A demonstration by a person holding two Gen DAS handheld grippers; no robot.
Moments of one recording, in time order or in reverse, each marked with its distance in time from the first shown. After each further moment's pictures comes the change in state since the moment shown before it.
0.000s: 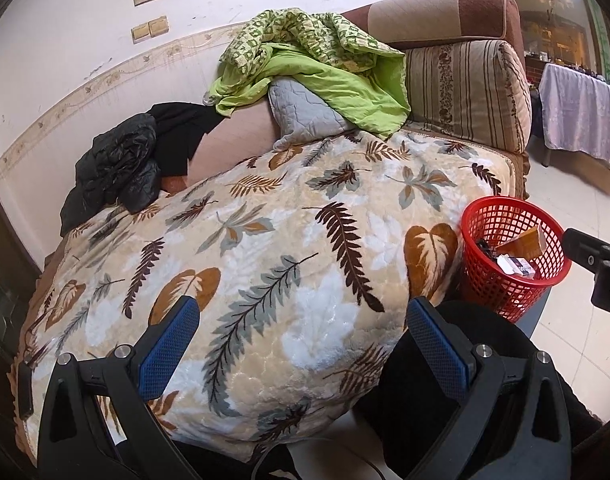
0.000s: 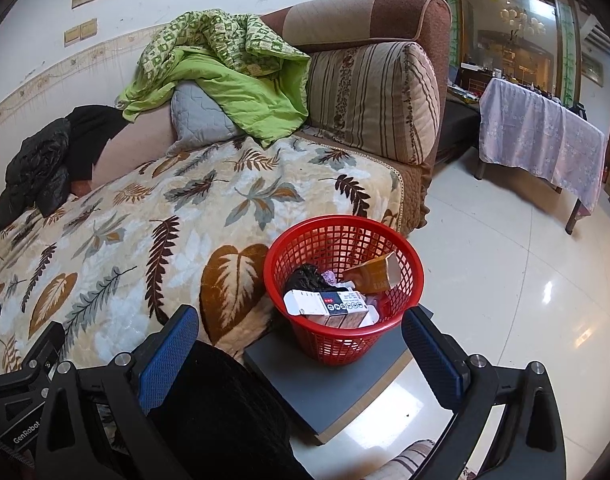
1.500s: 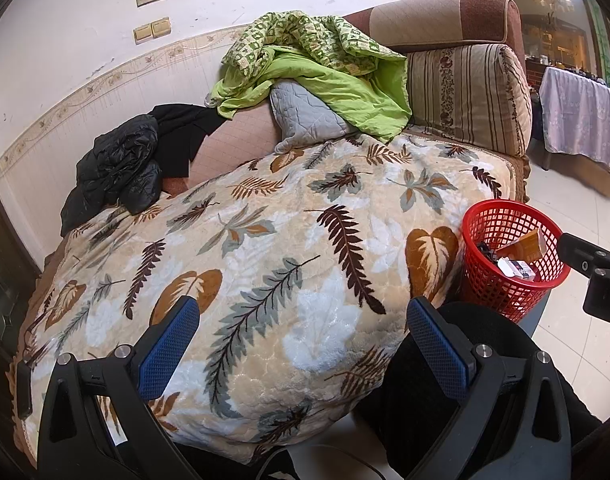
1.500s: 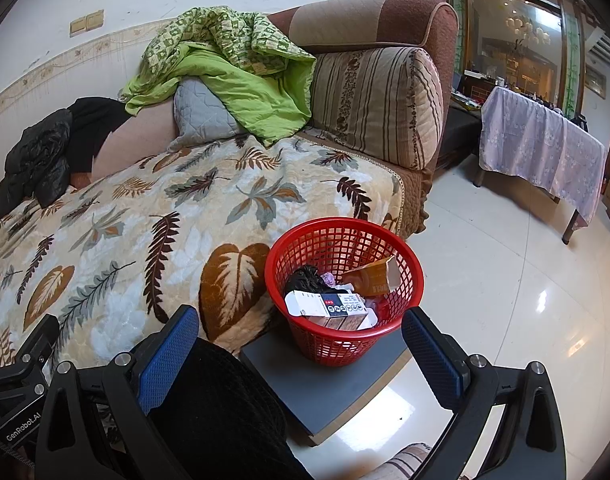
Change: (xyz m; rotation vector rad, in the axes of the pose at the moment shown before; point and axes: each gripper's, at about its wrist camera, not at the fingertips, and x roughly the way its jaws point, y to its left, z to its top) left arm 0.000 0.002 -0.001 -0.005 -0.004 0.003; right arm 0.002 0.006 0.000 -0.018 -0.002 -0.007
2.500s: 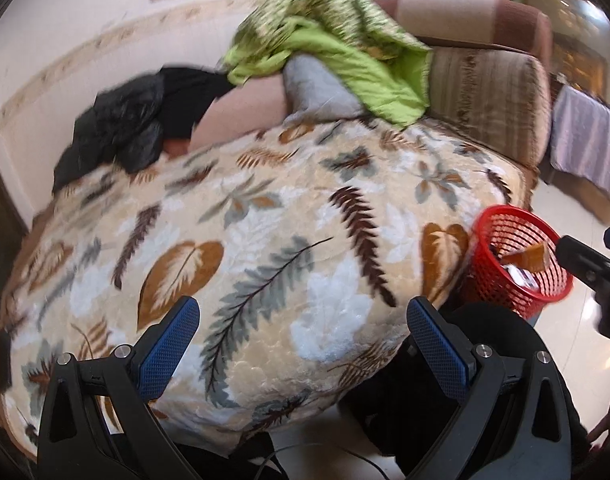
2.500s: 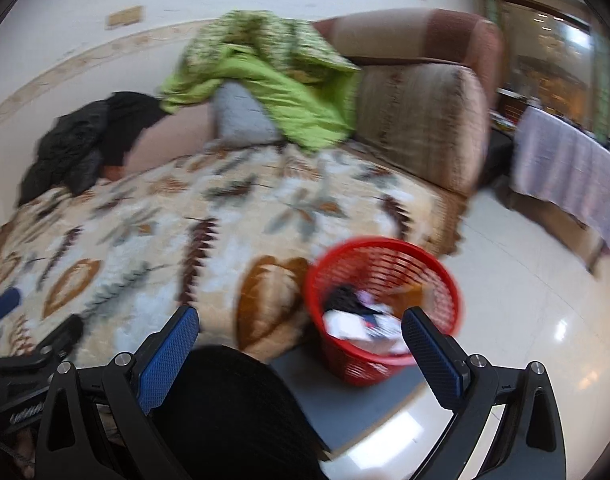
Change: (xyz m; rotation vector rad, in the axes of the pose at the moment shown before) left arm 0.033 0.037 0.002 -0.140 0.112 -0.031; right arm 0.014 0.025 0.021 -0.118 -0.043 0.207
